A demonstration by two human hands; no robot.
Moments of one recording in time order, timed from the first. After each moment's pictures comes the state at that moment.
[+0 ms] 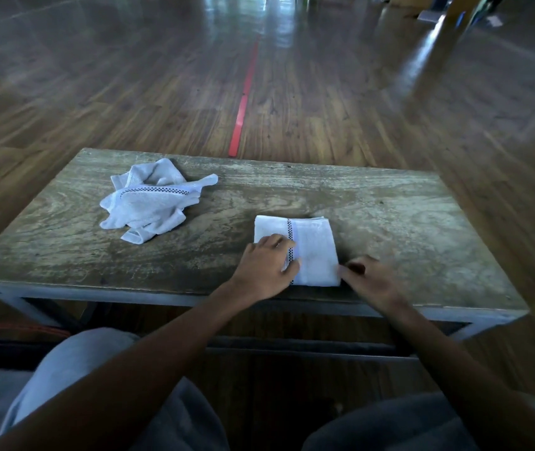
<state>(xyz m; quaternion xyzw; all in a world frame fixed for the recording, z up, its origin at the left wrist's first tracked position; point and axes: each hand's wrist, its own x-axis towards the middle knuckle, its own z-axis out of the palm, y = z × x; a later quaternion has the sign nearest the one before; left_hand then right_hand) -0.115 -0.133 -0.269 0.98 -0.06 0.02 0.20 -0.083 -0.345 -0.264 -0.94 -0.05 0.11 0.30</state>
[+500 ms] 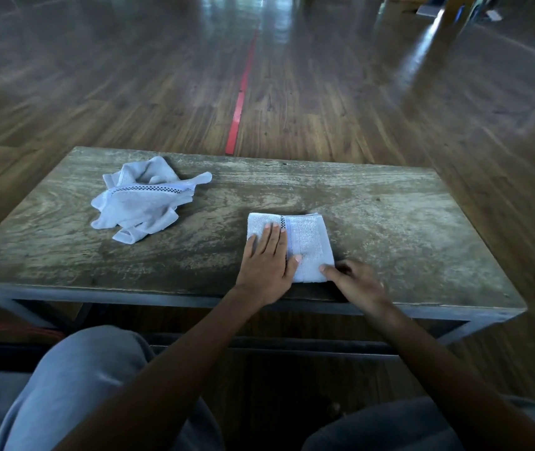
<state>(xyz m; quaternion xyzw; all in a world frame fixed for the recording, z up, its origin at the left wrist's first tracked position) -0.102 -0.150 -0.305 0.99 -0.02 0.01 0.12 -0.082 -0.334 -0.284 -0.90 0.02 0.15 0.40</state>
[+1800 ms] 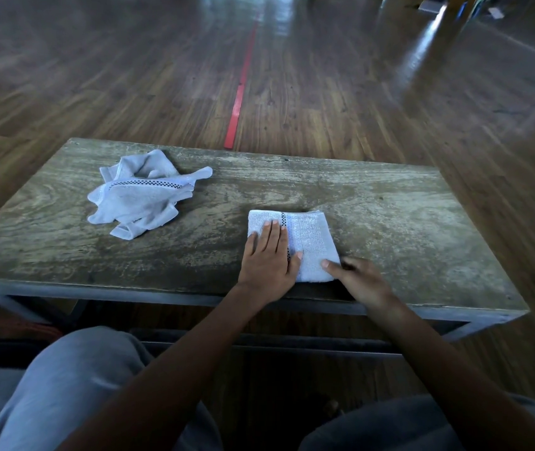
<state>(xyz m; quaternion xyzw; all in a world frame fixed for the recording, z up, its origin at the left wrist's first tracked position) -0.100 -0.152 -0.306 0.99 0.00 0.04 0.14 -0.068 -0.338 -0.295 -0.89 0.03 0.17 0.43</state>
